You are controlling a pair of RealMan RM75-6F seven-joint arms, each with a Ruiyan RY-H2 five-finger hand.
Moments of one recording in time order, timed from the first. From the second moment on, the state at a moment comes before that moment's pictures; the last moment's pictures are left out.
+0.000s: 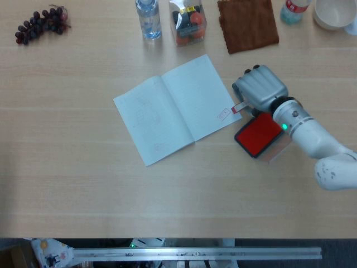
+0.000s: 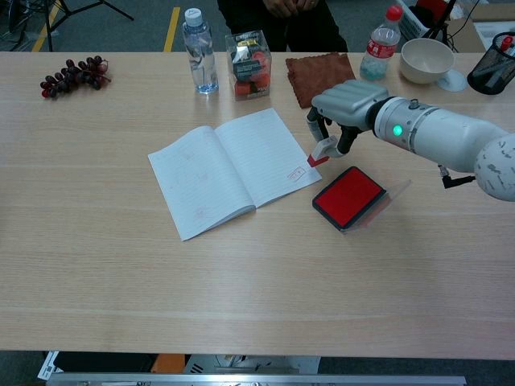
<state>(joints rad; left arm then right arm) -0.01 -1.02 0.02 -1.70 1.41 1.42 0.05 1.00 -1.50 0.04 -1.46 -0.78 0.74 -0.58</state>
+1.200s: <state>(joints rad) -0.01 -1.01 0.02 -1.69 1.40 1.41 0.03 1.18 -1.76 0.04 -1.17 -0.55 0.70 -0.73</state>
